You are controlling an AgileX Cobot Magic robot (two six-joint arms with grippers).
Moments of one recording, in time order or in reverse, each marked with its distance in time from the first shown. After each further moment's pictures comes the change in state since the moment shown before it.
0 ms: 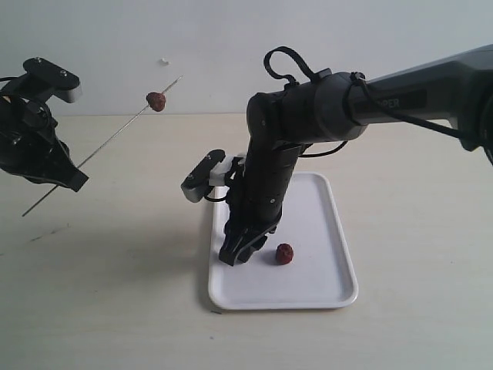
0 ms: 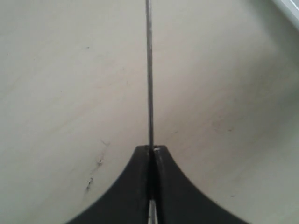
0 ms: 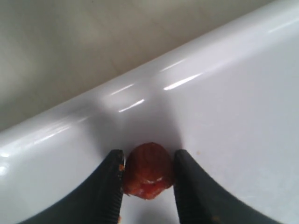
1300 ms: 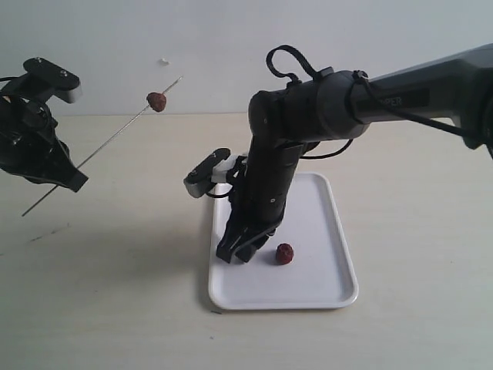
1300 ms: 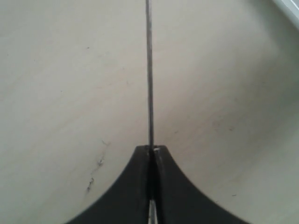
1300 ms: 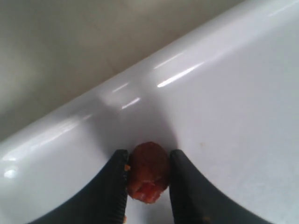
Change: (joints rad) left arm 0.000 0.000 0.000 -0.002 0.000 0.008; right arm -0.013 -0.011 0.000 0.013 0.018 0.079
